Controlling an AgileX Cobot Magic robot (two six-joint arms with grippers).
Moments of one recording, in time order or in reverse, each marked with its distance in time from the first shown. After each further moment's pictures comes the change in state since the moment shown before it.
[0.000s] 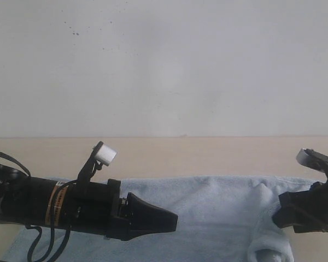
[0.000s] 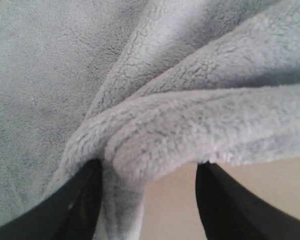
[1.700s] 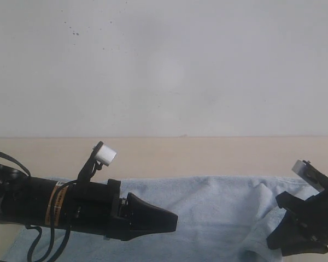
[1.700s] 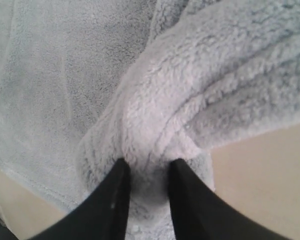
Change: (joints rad) left arm 0.000 0.000 0.000 0.000 0.000 0.000; right arm 0.000 0.000 0.008 -0.085 0.284 0.275
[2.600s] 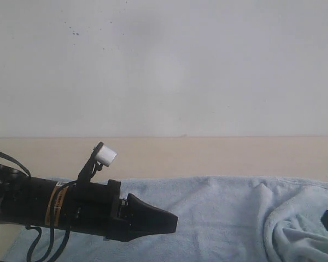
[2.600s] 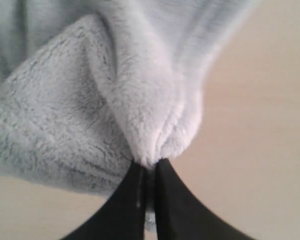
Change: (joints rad) left arm 0.000 0.000 0.000 0.006 0.000 0.000; right arm 0.000 -0.251 0.000 -0.721 0.062 0.544
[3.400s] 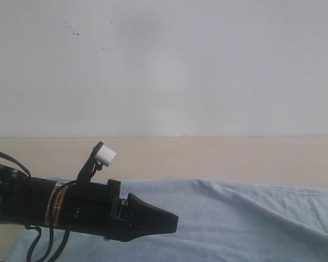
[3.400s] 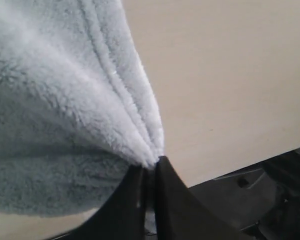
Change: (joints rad) left arm 0.000 0.000 0.000 0.000 -0.011 0.000; right arm -0.002 -0.019 0.000 -0.568 0.205 0.379
